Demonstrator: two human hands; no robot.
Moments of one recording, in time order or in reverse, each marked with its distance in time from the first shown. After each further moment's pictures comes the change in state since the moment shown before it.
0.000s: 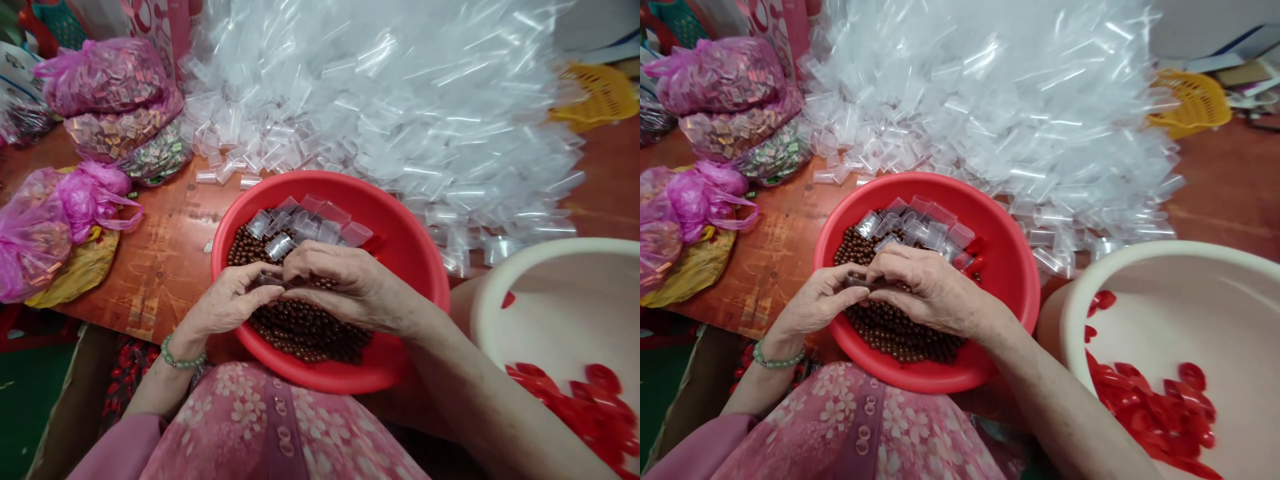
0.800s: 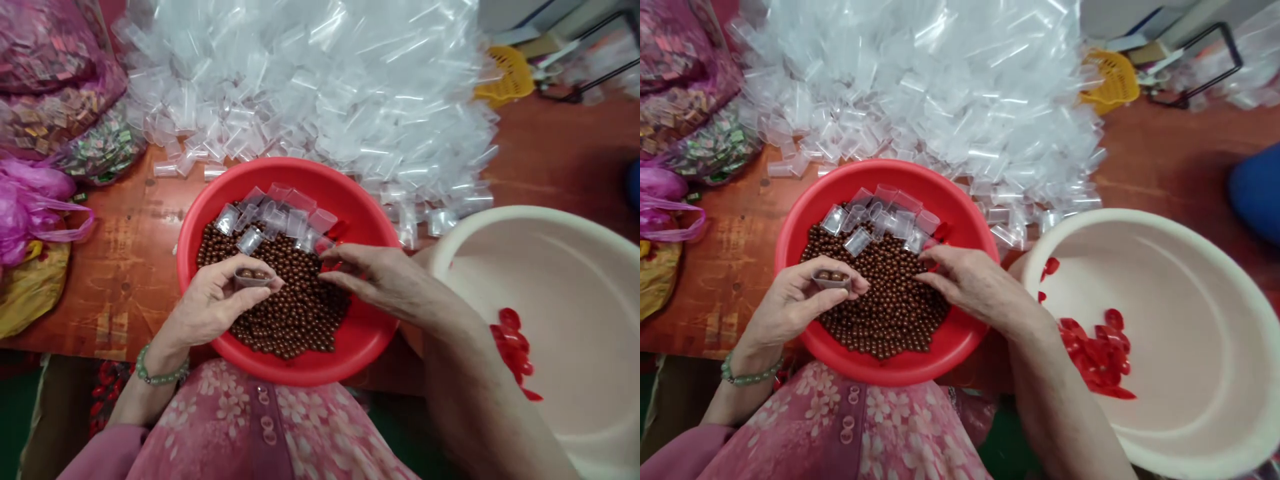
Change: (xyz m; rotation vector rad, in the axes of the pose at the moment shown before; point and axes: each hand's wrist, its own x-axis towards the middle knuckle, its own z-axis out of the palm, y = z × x) left_hand 0.020 0.010 0.007 -0.089 -0.001 0.015; right_hand -0.074 0.034 -0.028 -0.306 -0.036 0.680
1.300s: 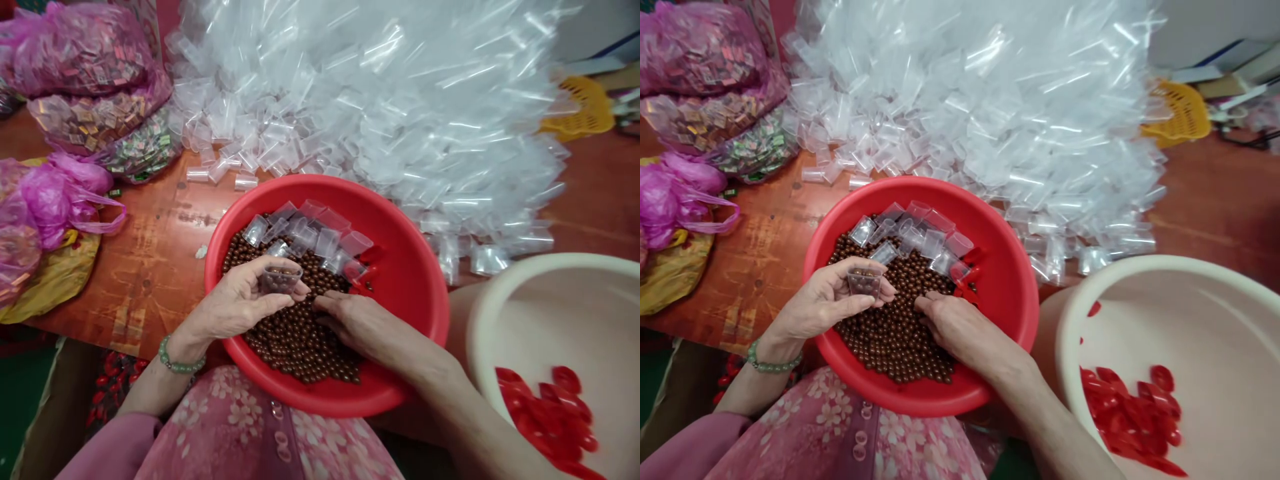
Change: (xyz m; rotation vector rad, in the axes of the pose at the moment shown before) left_hand 0.004 -0.012 -0.007 -0.321 -0.062 -0.088; right_hand 0.015 -0.022 0.038 -0.247 -0.373 -0.076
